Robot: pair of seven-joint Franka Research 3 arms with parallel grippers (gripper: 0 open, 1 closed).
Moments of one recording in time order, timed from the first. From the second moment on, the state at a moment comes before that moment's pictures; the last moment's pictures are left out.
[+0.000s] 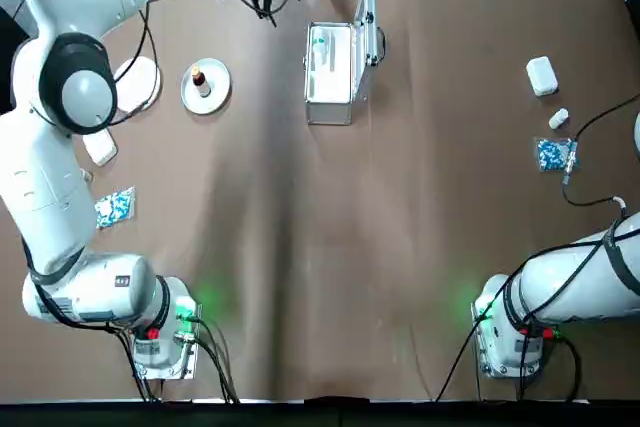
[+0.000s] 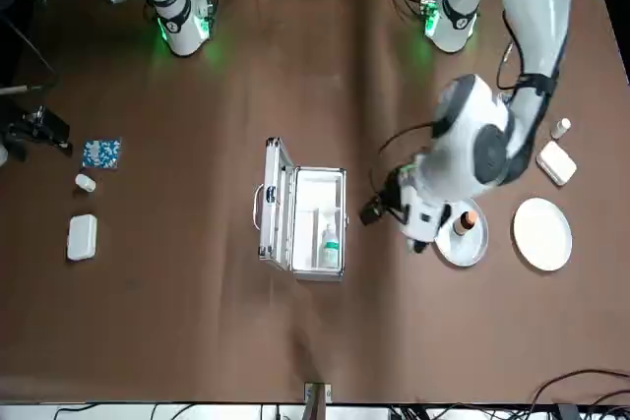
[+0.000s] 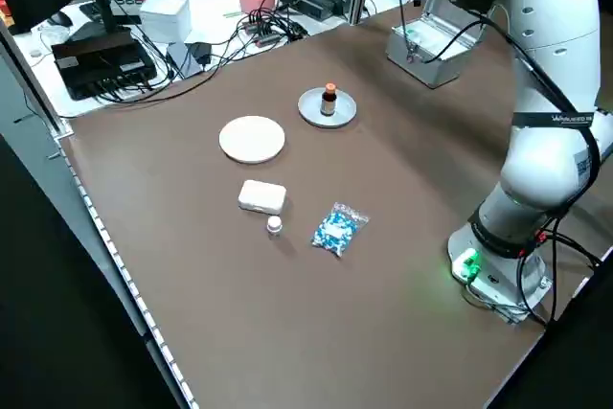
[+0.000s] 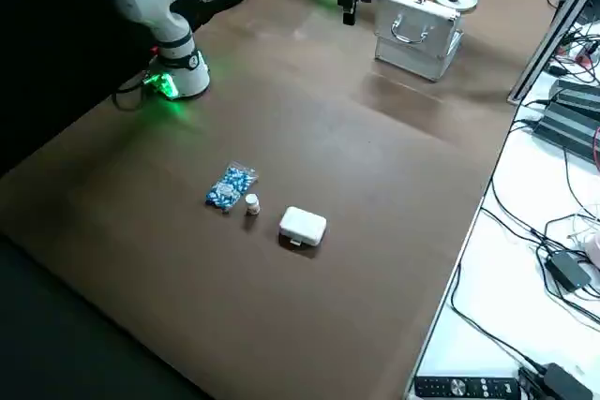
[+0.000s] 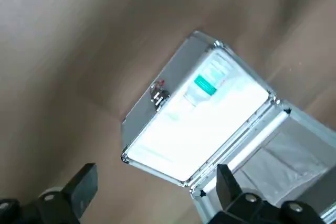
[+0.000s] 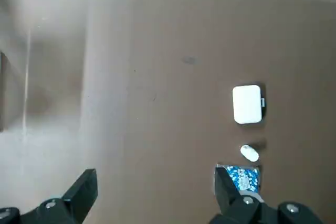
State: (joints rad) left arm 0.00 0.60 -0.65 -1.35 -0.01 1.94 -1.13; right arm 0.05 0.08 -0.07 -1.48 -0.02 1.62 -0.10
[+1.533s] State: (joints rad) left arm -0.26 0.73 -0.50 -1.35 0.28 2.19 -0.72; right arm 0.05 0.08 -0.07 -1.48 -0.02 1.58 -0.10
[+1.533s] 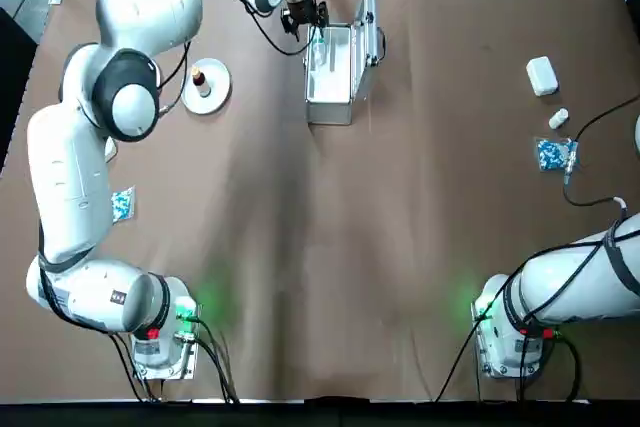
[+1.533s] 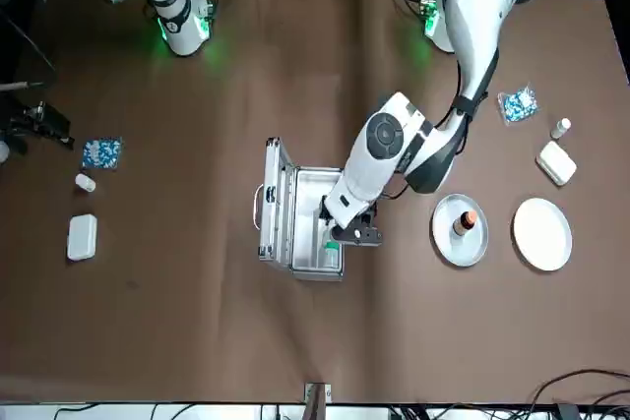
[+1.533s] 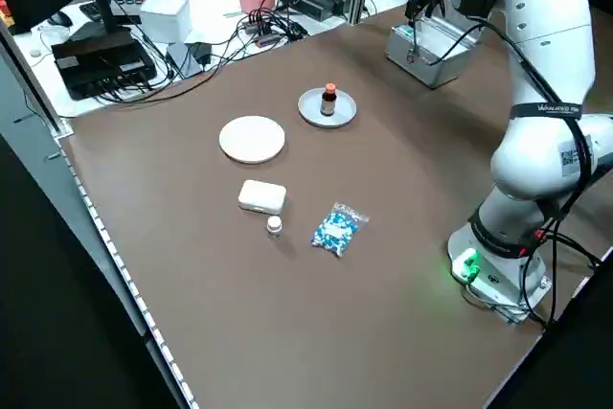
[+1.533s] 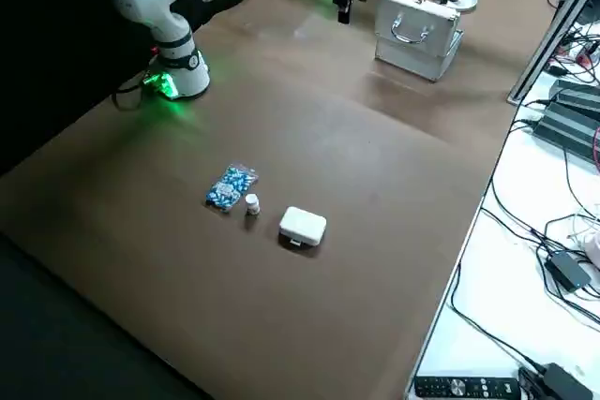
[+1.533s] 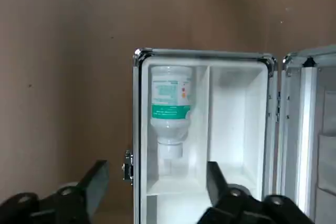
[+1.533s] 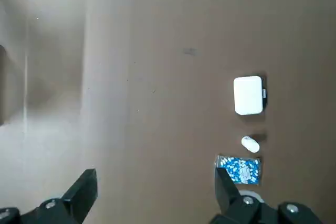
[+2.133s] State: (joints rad) left arm -0.37 0.77 -0.39 -1.34 0.28 2.28 -0.74; right arm 0.05 0.08 -0.07 -1.48 -0.02 1.58 -0.10
